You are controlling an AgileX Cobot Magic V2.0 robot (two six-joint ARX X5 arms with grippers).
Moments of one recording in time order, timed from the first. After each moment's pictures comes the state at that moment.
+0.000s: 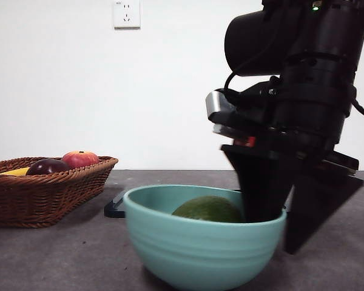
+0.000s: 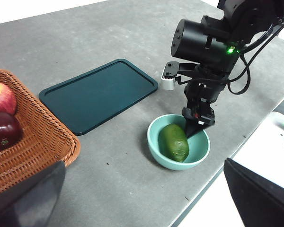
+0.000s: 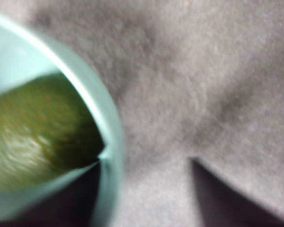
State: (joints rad) left arm -1.04 0.34 0.95 -1.04 -0.18 -0.20; right arm 0.72 1.57 0.92 -0.72 -0.24 0.27
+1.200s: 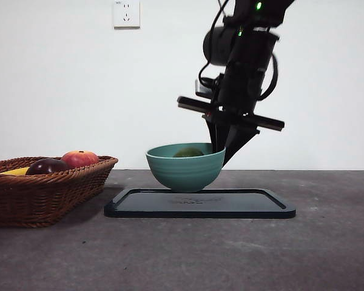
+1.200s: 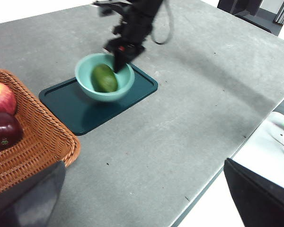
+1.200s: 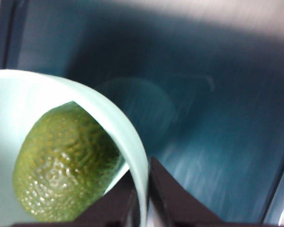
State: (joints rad) left arm -1.04 0.34 0.95 -1.04 -0.18 -0.20; right arm 0.49 2.04 1.70 -0.86 -0.15 0.34
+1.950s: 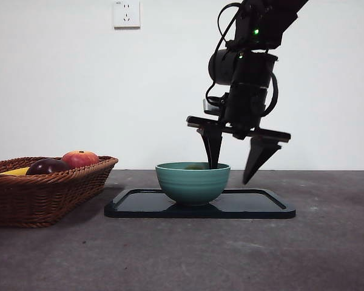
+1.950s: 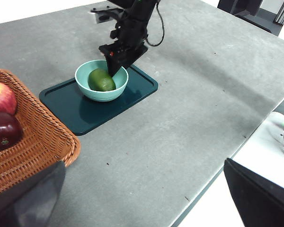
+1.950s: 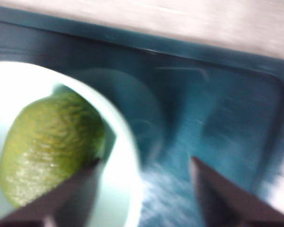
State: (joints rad) left arm -1.04 0.34 0.95 -1.04 -0.18 -0.20; right arm 0.44 2.11 1.76 -0.92 -0.11 0.34
